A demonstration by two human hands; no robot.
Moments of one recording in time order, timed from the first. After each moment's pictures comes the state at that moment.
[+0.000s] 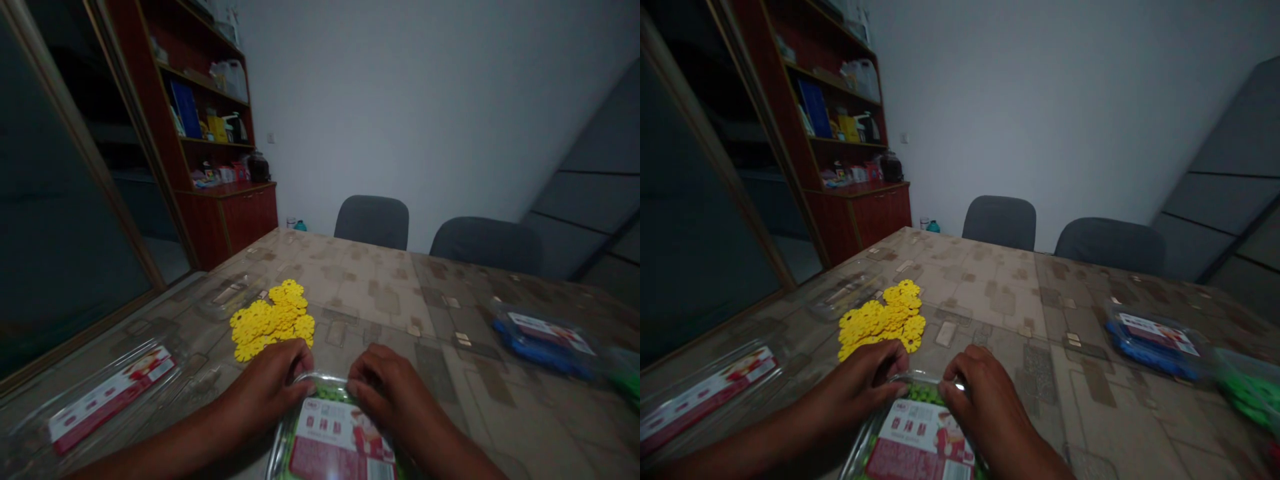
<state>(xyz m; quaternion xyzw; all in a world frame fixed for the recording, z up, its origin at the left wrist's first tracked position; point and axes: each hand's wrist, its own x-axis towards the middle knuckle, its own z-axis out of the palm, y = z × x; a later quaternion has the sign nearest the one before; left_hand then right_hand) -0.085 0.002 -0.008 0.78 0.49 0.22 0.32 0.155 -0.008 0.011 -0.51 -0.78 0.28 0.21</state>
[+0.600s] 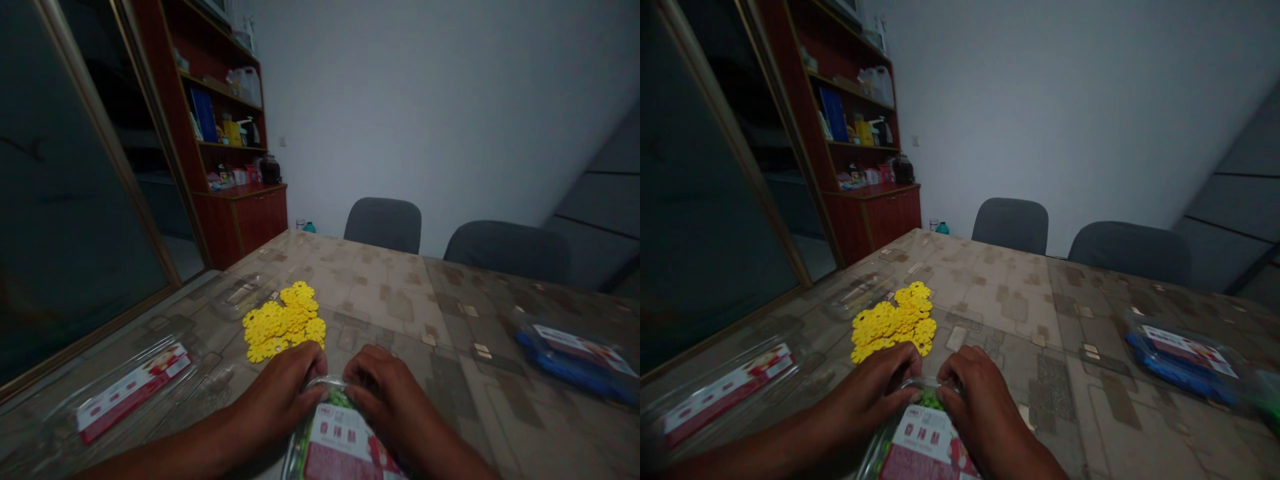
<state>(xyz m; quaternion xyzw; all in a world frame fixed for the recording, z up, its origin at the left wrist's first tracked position) -0.082 -0.001 -0.011 0.80 0.49 0.22 0.29 0.135 0.003 0.009 -0.47 -0.80 0.31 0.22</state>
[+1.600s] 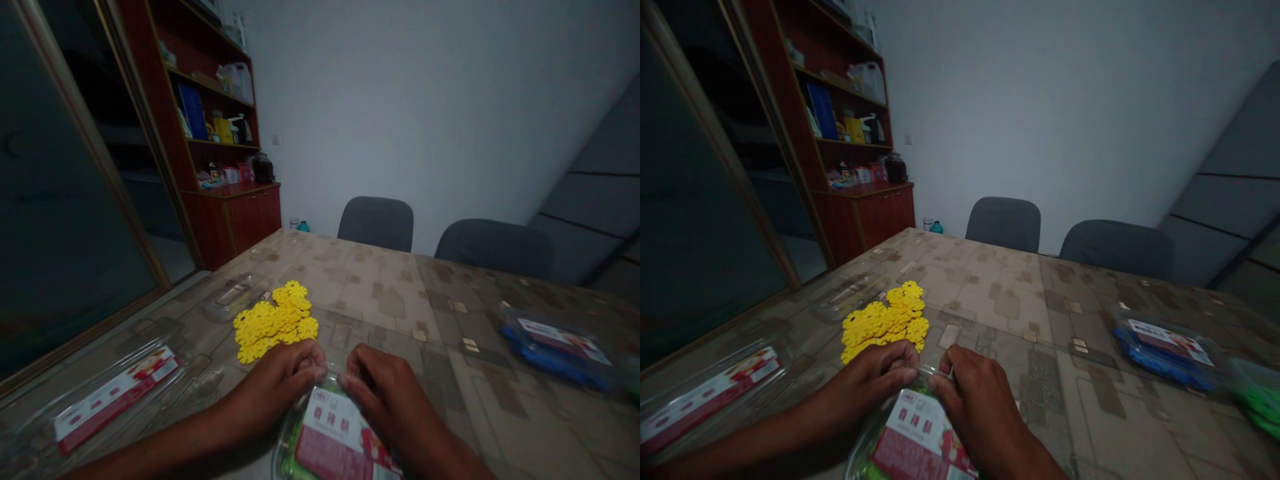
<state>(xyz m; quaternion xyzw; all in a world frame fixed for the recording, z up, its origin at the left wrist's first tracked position) -0.075 0.005 -0.006 0.70 0.43 0.32 0.47 0.143 -0.002 0.004 -0.48 -0.81 0.24 0.23</state>
